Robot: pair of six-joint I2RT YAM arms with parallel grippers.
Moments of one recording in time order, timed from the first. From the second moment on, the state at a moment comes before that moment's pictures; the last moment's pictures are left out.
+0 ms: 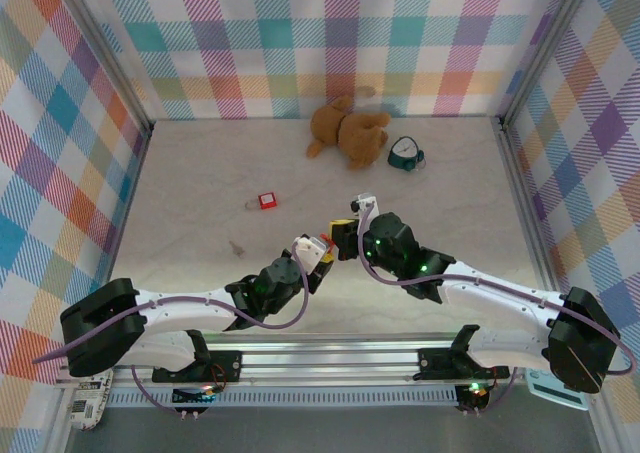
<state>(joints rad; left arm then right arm) -1.09 1.26 0.44 0.47 -0.45 -0.05 0.92 1.15 0.68 0.12 0.10 0.52</state>
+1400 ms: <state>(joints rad) -1.02 1.17 0.44 0.35 -0.35 -0.03 0.94 1.23 0.64 0.21 0.00 0.48</state>
